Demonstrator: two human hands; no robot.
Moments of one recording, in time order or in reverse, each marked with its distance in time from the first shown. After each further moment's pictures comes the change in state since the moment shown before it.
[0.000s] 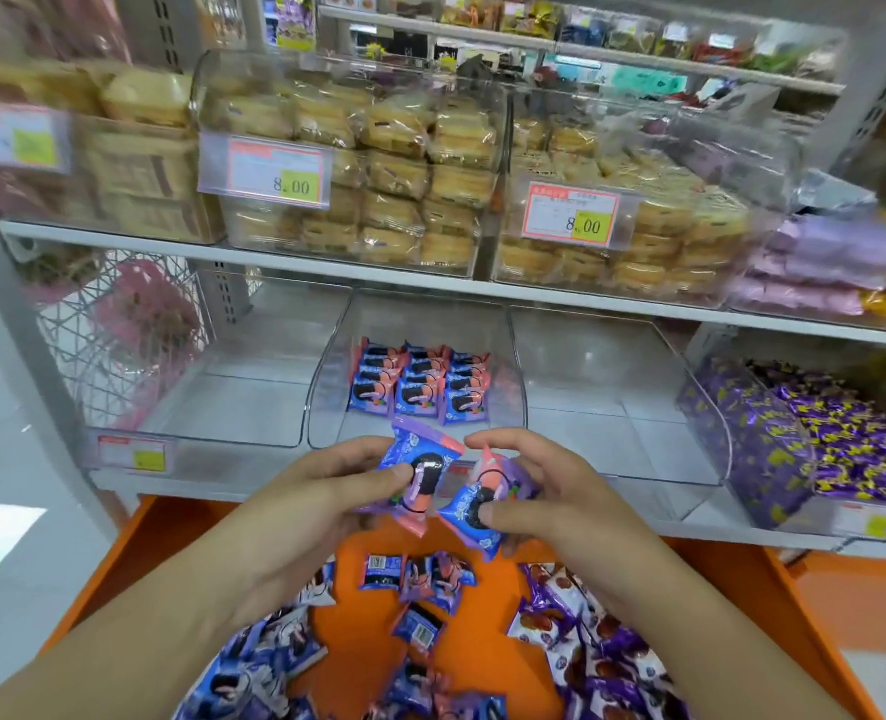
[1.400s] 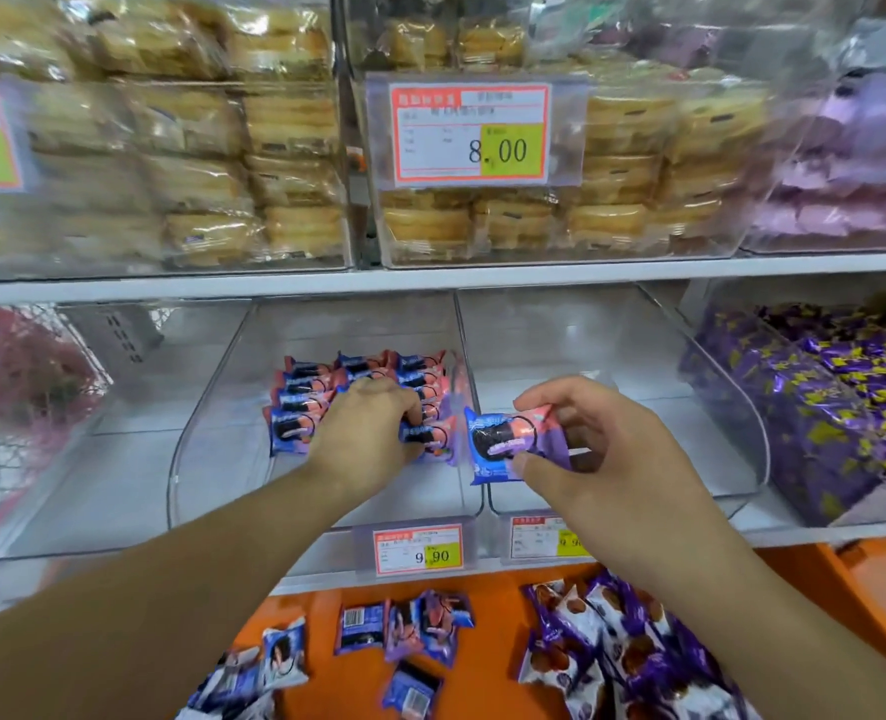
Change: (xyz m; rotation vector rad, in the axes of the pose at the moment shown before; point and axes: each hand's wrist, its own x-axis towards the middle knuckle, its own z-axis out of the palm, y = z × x) left_hand 0.259 -0.075 0.001 1.489 0.130 0.394; right_hand 0.059 0.043 -0.074 -0.181 0.441 -0.165
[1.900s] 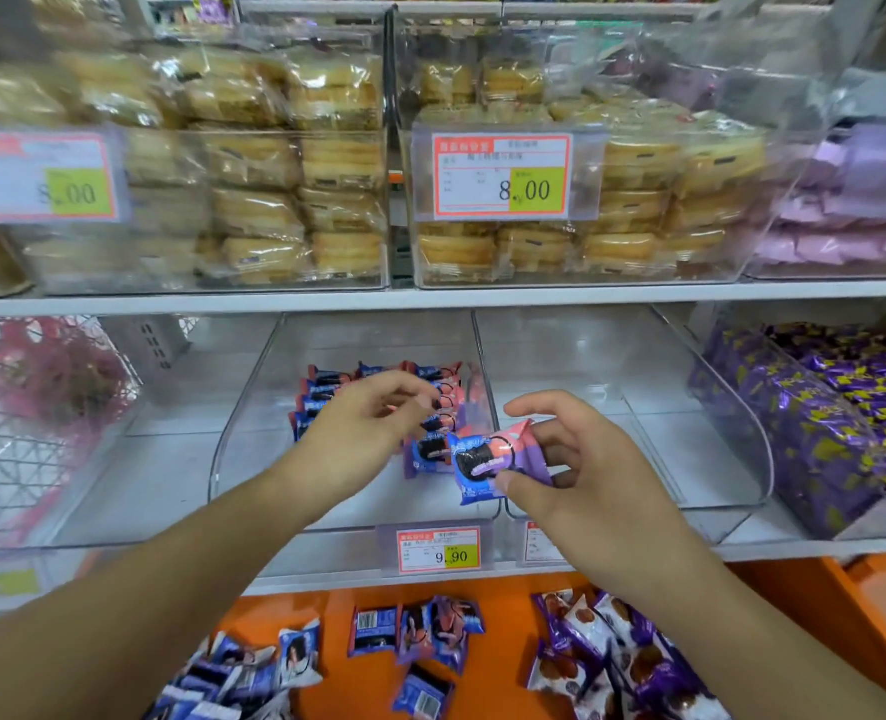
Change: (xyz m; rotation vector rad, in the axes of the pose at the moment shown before) left_hand -0.036 0.016 -0.065 -0.867 -0.028 -0.189; right_hand -0.004 -0.014 0.020 0.019 -0.073 0.036
